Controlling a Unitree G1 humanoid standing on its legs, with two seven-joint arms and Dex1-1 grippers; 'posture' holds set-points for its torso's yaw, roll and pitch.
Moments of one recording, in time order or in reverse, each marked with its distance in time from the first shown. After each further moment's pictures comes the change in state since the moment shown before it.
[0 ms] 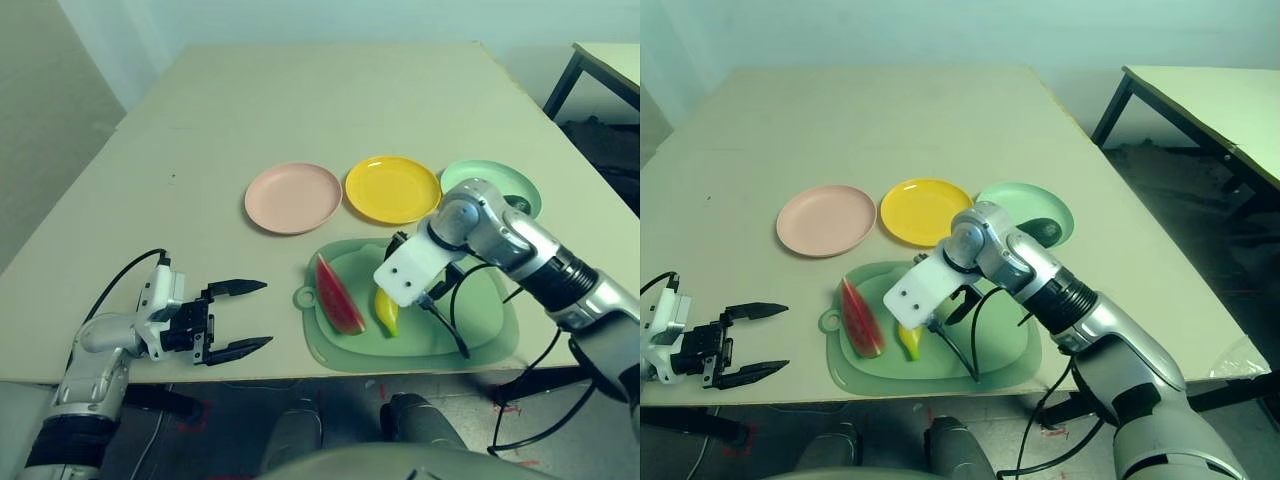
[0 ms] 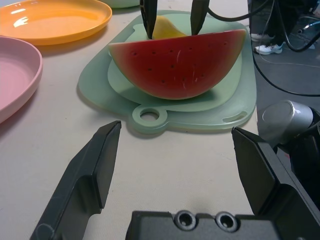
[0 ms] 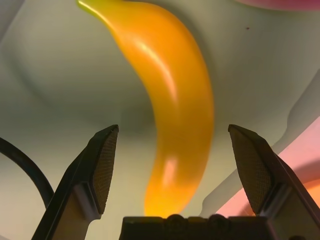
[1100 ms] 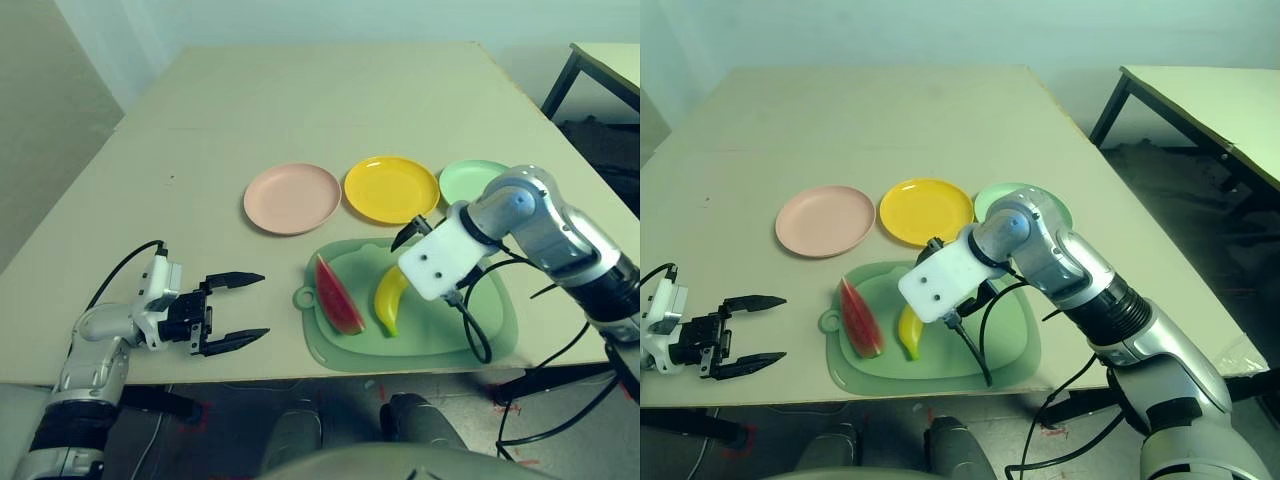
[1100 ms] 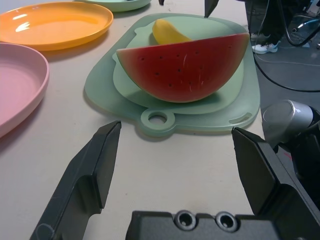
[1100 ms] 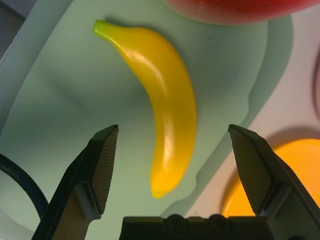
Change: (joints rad) left arm -0.065 0.007 0.006 0.073 -0.001 0.001 -0.058; right arm 0.072 -0.150 -0.115 -0.256 0.147 0.116 -0.036
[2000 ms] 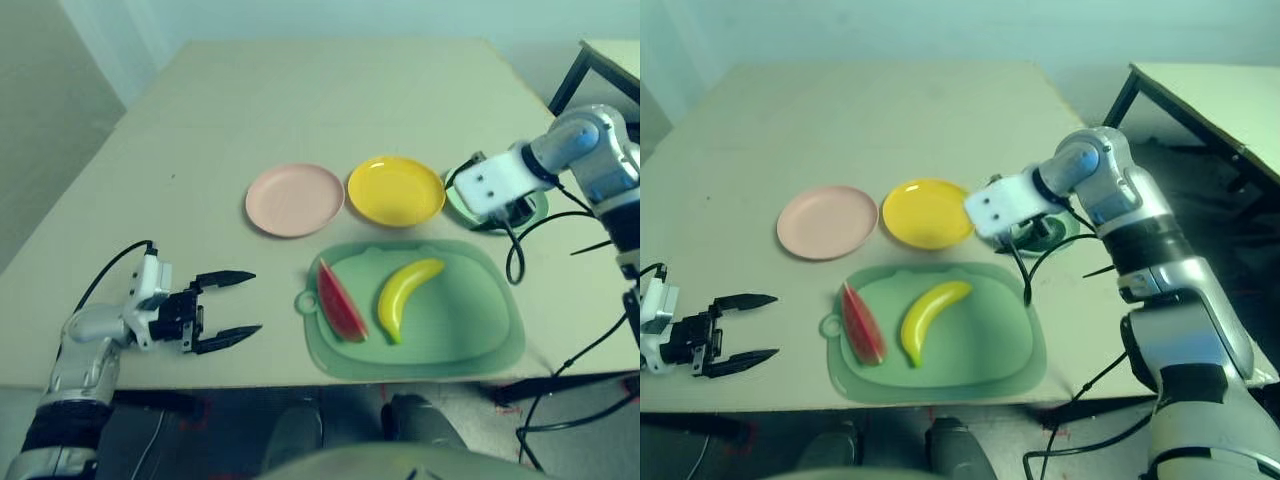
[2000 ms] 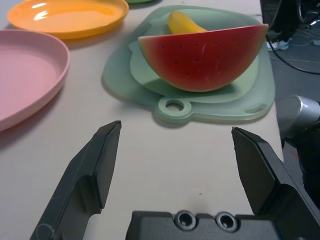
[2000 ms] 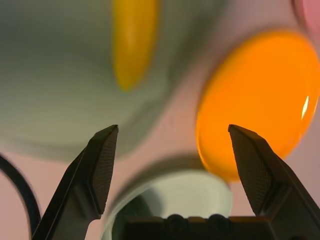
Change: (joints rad) left arm 0.000 0.018 0.021 0.031 0.000 -0.014 -0.002; right arm -0.096 -0.133 -0.148 0.261 0.059 -0.312 0.042
